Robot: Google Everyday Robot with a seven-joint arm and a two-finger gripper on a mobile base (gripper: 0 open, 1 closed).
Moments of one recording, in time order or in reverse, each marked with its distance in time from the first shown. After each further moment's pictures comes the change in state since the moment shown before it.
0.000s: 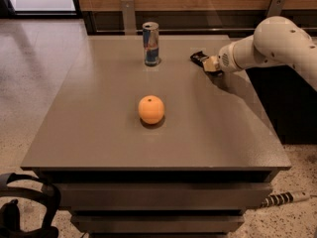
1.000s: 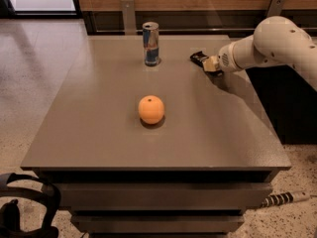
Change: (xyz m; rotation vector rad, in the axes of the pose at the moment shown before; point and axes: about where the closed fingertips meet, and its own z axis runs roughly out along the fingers) arm 0.000 0.000 0.000 0.000 0.000 -0.001
